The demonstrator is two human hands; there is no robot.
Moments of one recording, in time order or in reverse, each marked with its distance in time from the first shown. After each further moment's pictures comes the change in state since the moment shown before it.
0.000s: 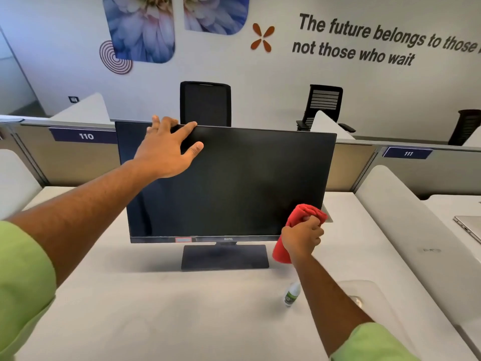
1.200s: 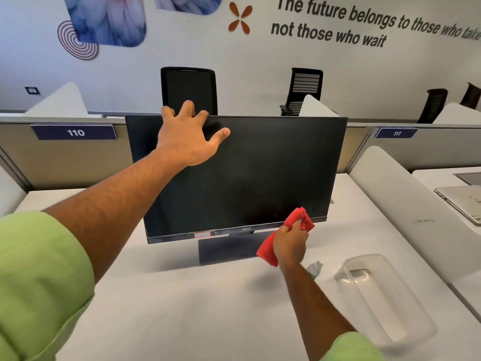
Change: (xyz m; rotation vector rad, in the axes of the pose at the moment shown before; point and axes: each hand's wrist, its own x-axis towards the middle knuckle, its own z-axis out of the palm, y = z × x) left_hand 0.017 -0.007 -0.003 0.148 0.057 0.056; right_hand -0.084 0.004 0.060 -0.005 0.050 0.172
